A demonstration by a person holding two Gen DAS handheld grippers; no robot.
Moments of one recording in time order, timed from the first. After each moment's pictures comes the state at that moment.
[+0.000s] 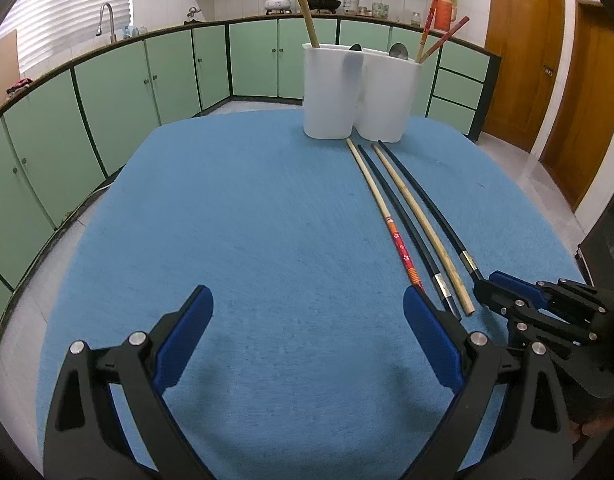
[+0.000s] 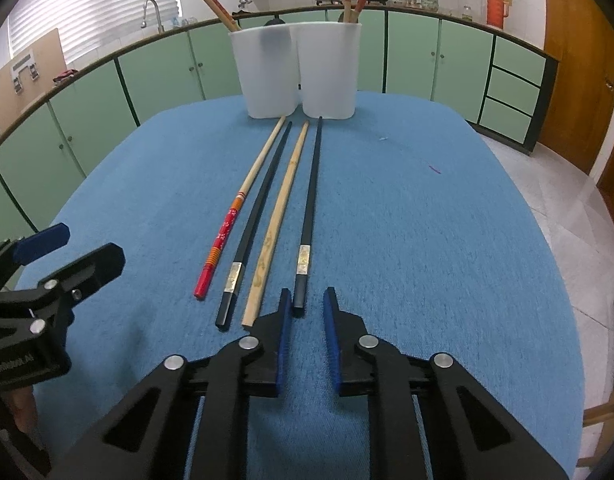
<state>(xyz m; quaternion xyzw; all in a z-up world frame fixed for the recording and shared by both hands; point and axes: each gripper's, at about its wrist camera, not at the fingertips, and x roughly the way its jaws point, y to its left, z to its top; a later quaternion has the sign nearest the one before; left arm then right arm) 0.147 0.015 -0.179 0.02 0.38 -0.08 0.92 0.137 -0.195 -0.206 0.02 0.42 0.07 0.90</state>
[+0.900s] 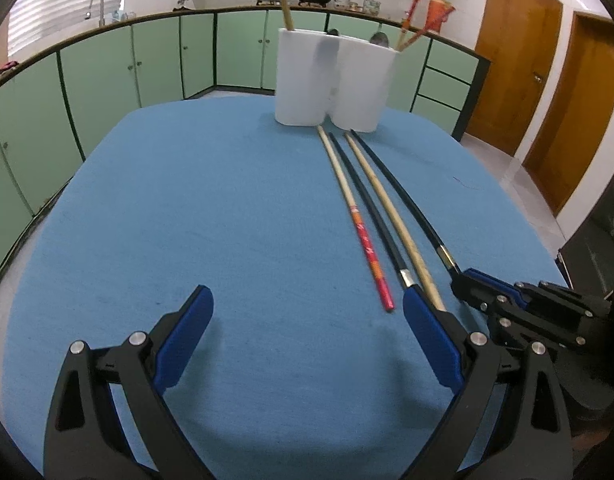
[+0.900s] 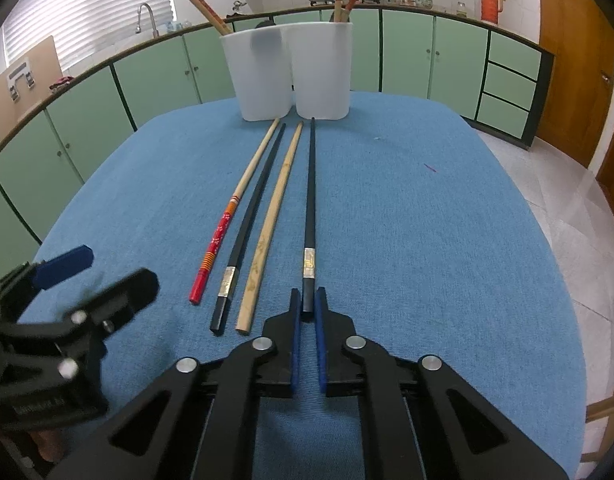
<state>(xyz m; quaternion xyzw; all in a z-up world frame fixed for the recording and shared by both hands) 0.151 -0.006 -0.192 -0.01 0.40 -0.11 0.91 0.138 -0.200 -0.208 0.04 0.42 0.06 0.90</state>
